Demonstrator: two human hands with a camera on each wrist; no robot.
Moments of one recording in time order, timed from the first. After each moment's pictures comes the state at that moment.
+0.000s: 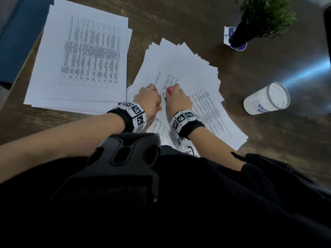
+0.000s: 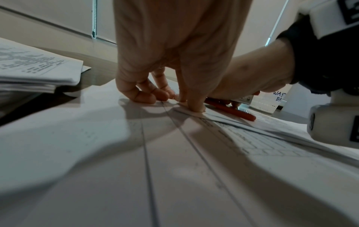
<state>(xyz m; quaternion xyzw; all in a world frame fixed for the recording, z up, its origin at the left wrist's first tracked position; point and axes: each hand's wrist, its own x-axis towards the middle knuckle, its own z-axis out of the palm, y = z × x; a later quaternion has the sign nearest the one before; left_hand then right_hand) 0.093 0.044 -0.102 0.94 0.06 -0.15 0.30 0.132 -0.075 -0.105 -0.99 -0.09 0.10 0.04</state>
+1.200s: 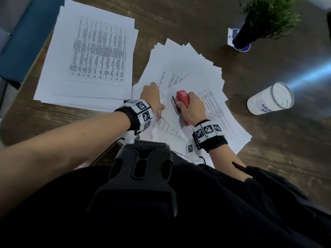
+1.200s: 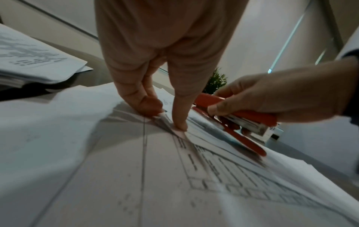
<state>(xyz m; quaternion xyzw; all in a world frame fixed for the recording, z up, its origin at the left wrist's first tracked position) 0.093 0.042 -0.097 0.89 0.20 -0.14 0.39 0.120 -0.119 -0.084 -0.96 -0.05 0.17 0.21</state>
